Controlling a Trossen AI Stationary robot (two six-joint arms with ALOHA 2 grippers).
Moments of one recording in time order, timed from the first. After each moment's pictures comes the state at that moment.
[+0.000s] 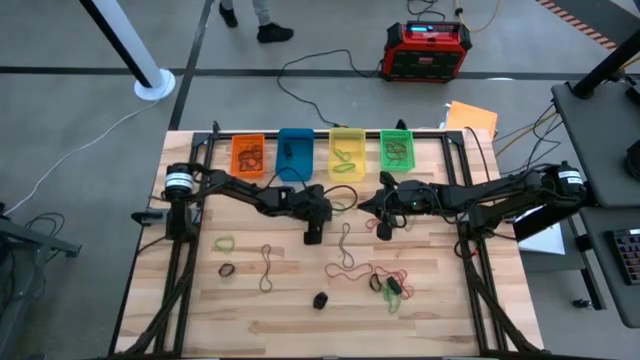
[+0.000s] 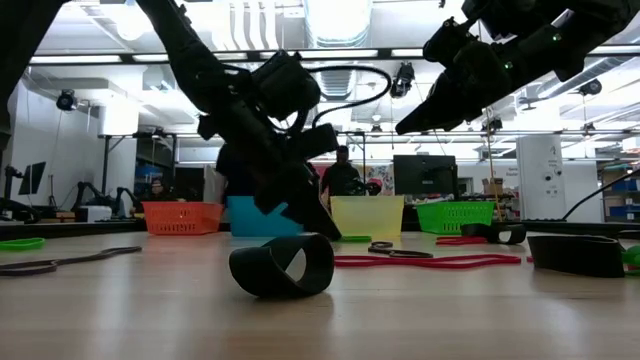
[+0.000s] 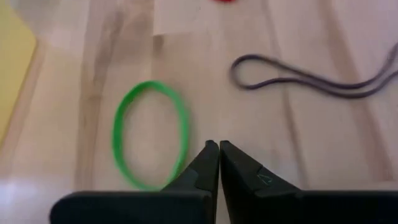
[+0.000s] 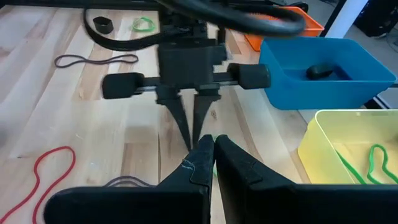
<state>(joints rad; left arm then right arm) 0.11 1.94 0.98 0.16 0.01 0.19 -0.06 1.22 0.53 0.25 0.07 -0.05</state>
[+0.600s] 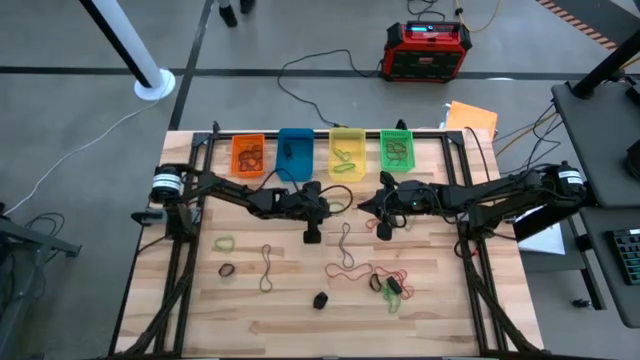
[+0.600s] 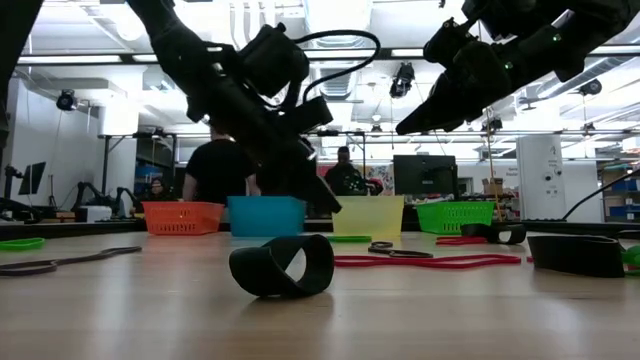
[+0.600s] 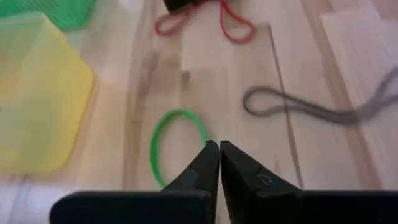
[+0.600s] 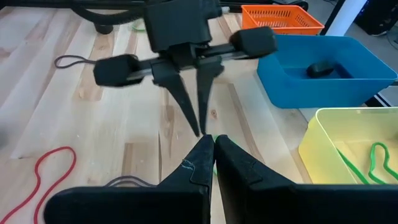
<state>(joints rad) 0.07 1.85 0.93 0.22 -0.11 0.20 -0.06 1.22 0.53 0.25 0.07 -0.04</state>
